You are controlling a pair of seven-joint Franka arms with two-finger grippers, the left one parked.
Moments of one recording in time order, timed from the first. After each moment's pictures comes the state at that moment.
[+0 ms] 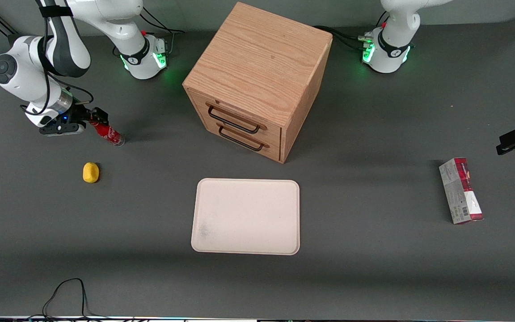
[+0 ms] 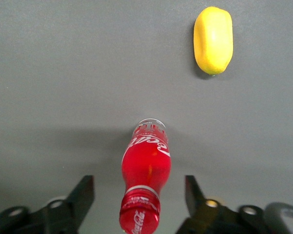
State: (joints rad) arm 0.02 -0.29 -0.22 -2.68 -0.08 2.31 -0.17
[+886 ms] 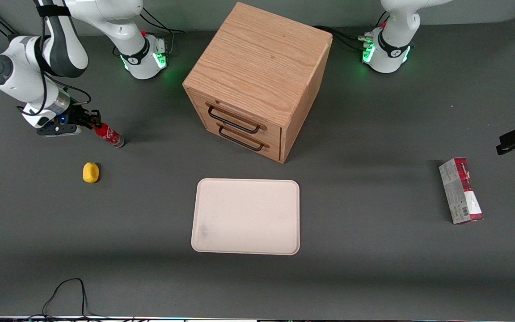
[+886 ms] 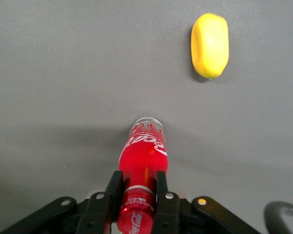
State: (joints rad) arm 0.02 -0.30 -0.22 -2.62 -0.08 2.23 -0.17
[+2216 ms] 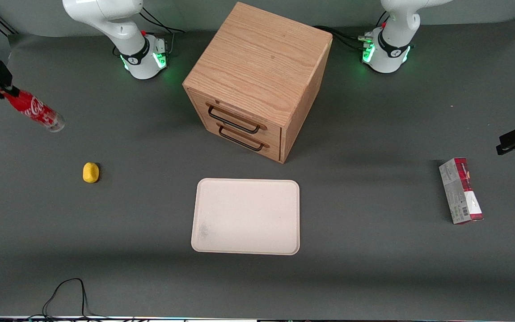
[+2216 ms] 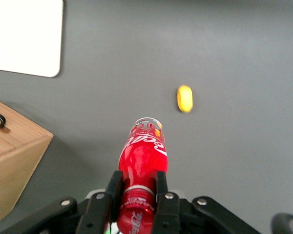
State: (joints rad) arm 0.15 -0.14 -0.21 -1.62 -0.01 1.43 -0.17
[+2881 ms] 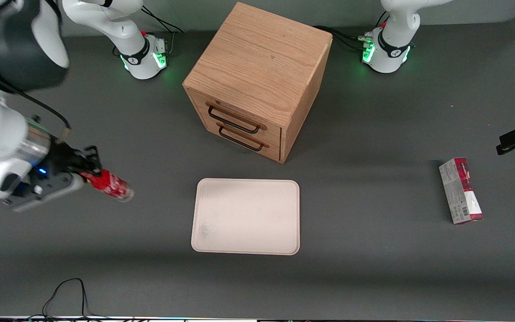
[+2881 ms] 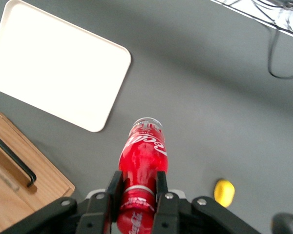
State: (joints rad) arm 0.27 0.53 -0.06 -0.94 0.04 1.44 -0.15
